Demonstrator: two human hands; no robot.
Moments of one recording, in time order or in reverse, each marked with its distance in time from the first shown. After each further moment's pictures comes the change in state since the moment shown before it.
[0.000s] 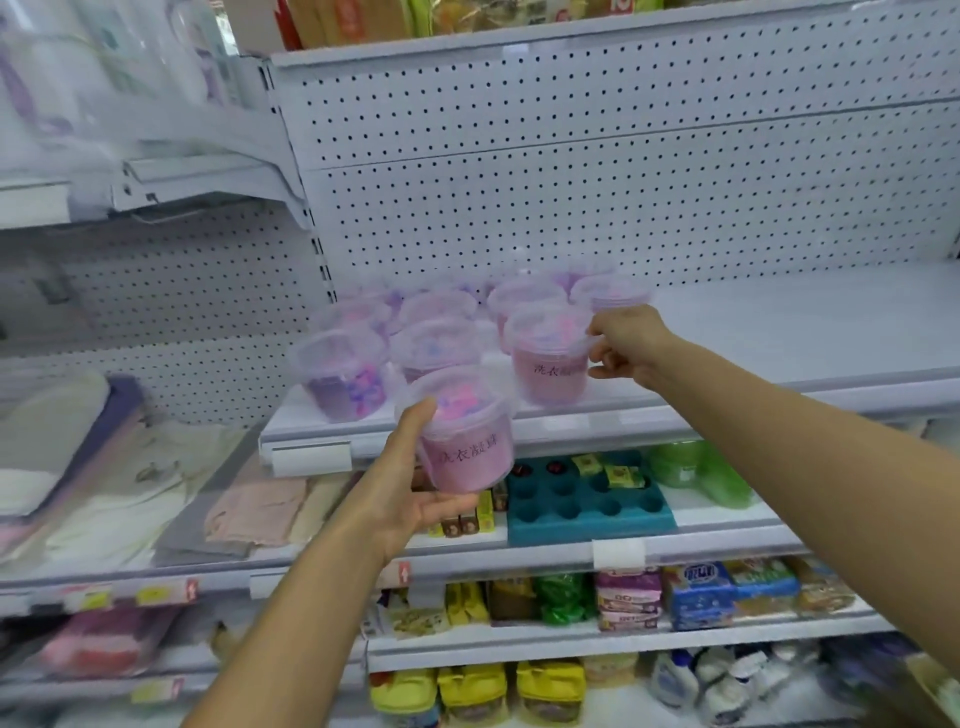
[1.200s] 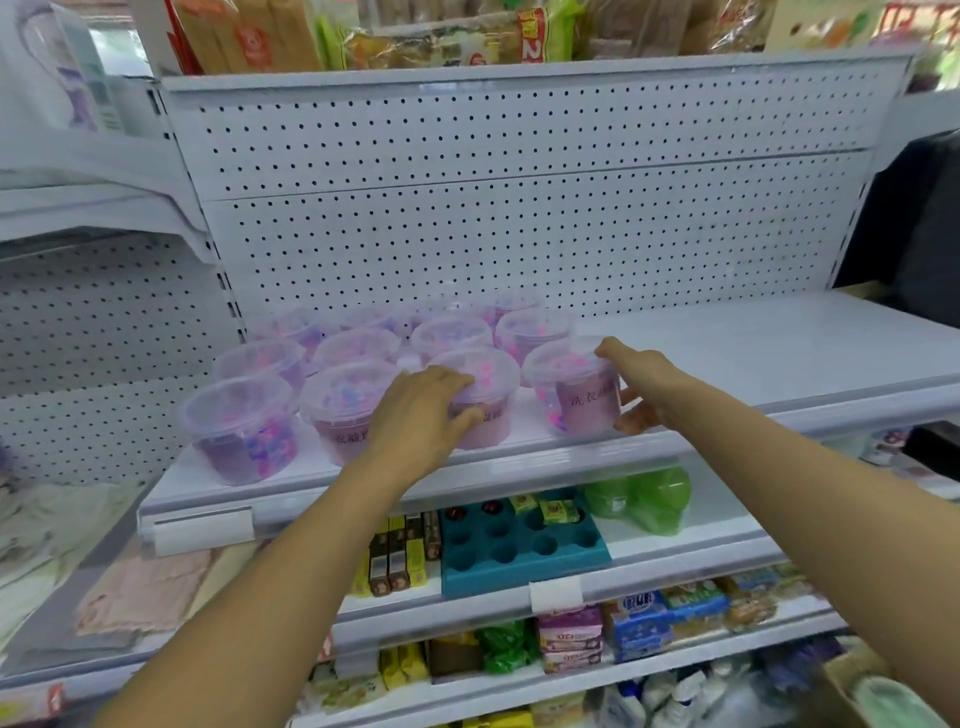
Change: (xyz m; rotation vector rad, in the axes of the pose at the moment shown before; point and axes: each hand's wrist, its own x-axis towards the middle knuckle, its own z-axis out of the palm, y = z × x) left_hand 0.087 0.036 0.090 1.503 -0.034 0.890; right_hand 0.023 0.021 -0.093 -0.242 0.073 0.126
